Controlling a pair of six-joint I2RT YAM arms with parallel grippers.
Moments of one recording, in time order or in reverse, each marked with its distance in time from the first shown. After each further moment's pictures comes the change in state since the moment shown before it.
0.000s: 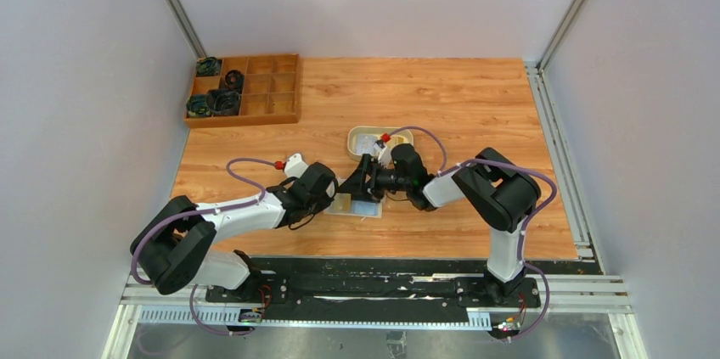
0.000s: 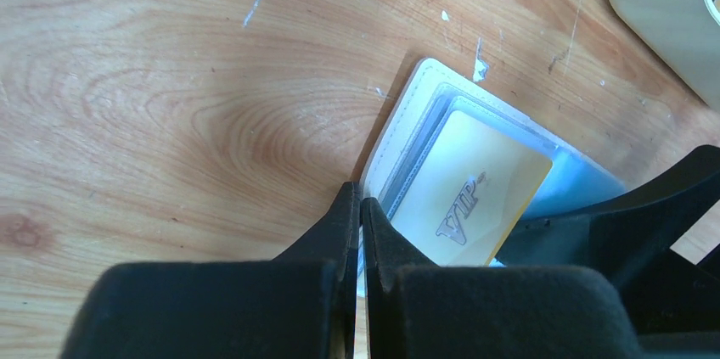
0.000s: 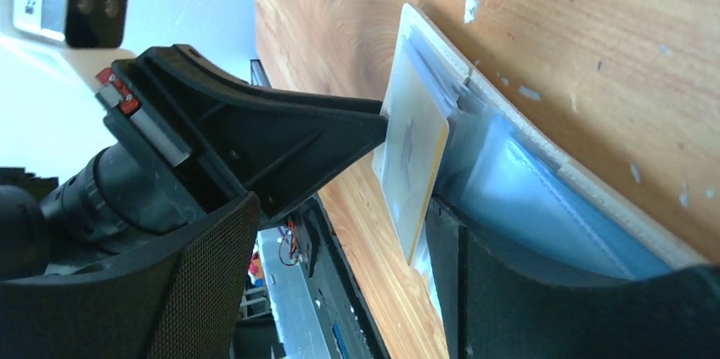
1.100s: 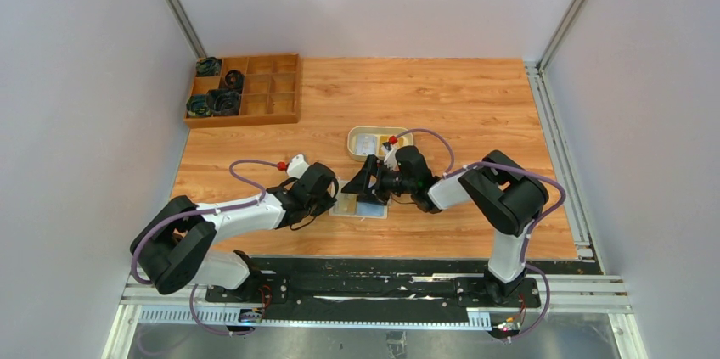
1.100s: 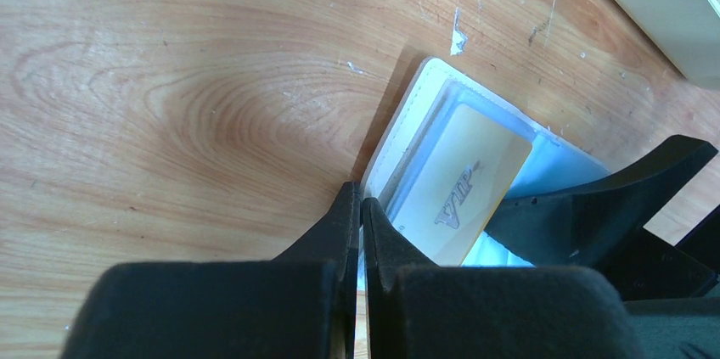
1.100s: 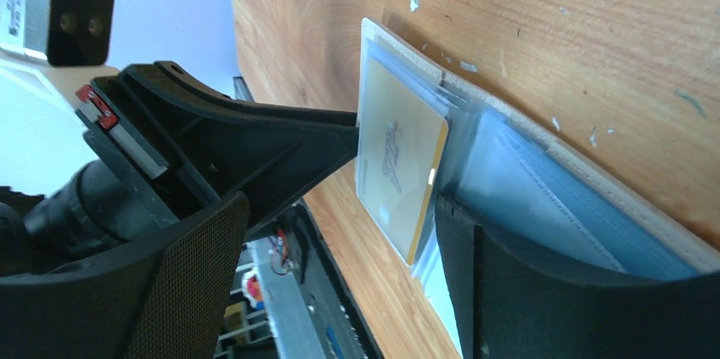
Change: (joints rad) left arm -0.002 -0.002 -0.006 0.027 0.042 -0.011; right arm -0.010 -0.060 -0.011 -0.156 0.071 -0.058
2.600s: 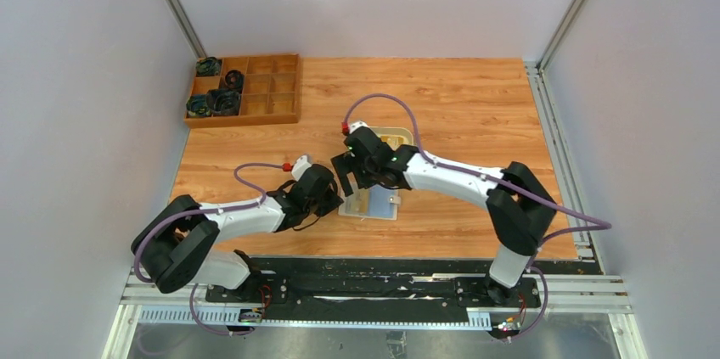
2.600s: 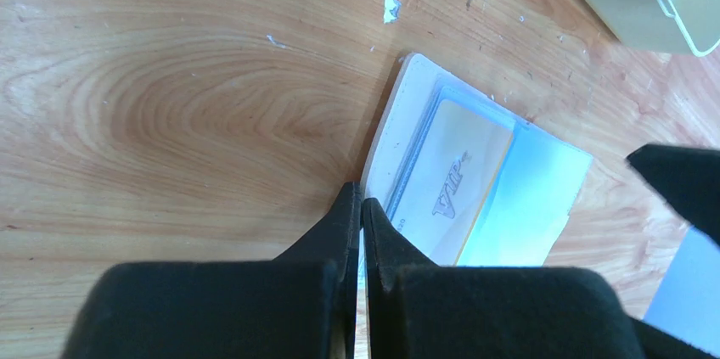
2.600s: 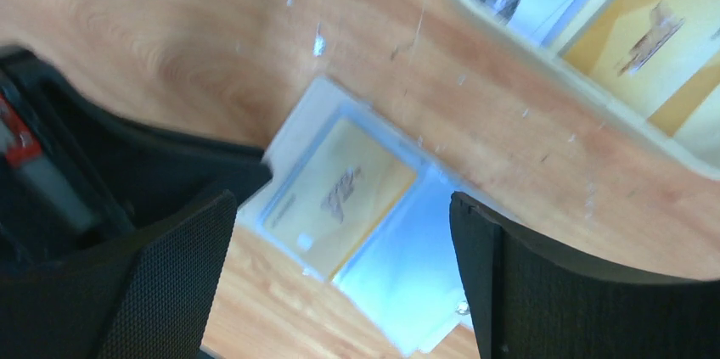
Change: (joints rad) left arm 0.000 0.011 -0.047 0.166 0.103 -0.013; right arm 0.235 -0.056 0.636 -1.133 0.729 -0.727
